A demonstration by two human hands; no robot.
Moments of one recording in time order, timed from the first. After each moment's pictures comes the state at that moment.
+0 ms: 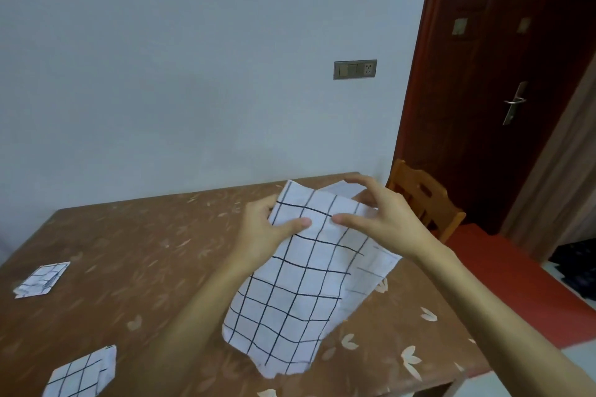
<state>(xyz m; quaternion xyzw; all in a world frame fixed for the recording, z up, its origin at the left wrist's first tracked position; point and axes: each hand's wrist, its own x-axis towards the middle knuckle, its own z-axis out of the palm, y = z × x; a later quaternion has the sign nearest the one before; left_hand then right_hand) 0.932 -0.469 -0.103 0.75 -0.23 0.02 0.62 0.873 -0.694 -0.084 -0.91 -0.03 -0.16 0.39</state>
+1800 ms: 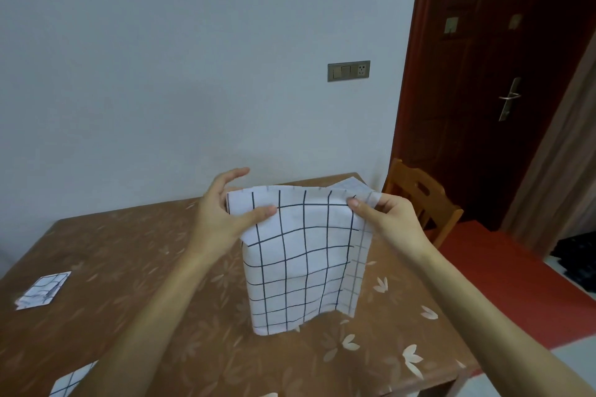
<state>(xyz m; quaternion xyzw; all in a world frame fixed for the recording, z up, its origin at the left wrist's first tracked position) 0.942 -0.432 -0.079 0.76 -0.18 0.09 0.62 0.873 -0.701 -0.107 -0.72 0.00 -0.21 0.66</state>
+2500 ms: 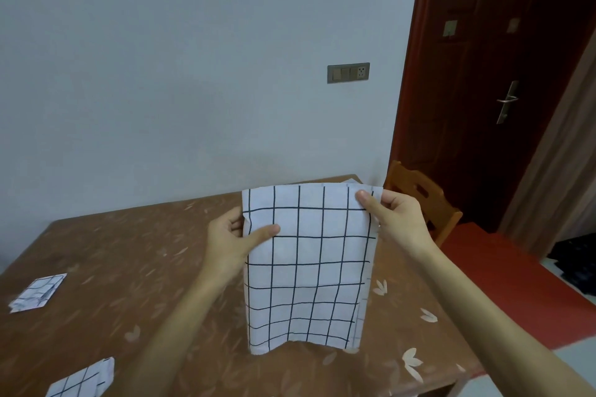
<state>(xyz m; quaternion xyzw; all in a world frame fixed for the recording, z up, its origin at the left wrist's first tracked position) 0.946 -0.437 -0.124 0.72 -0.18 0.06 0.67 0.875 -0.703 -0.102 -0.74 0.05 -0.23 0.63</state>
